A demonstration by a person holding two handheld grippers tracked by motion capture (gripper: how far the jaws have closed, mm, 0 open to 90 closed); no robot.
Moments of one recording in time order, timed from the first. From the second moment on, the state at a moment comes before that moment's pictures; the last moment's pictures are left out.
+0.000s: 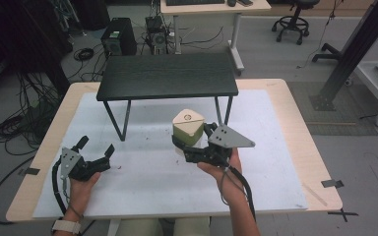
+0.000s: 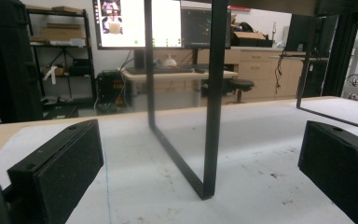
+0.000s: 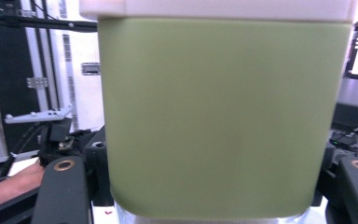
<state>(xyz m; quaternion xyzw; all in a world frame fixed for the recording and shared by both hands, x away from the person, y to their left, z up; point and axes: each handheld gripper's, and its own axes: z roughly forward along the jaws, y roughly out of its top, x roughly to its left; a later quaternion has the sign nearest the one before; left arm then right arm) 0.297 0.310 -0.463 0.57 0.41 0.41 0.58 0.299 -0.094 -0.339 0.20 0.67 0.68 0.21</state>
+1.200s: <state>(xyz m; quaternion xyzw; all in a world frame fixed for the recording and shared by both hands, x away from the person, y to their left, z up) 0.297 0.310 -0.463 0.57 0.41 0.41 0.58 0.347 -0.084 -0.247 0.14 0.68 0.69 0.20</state>
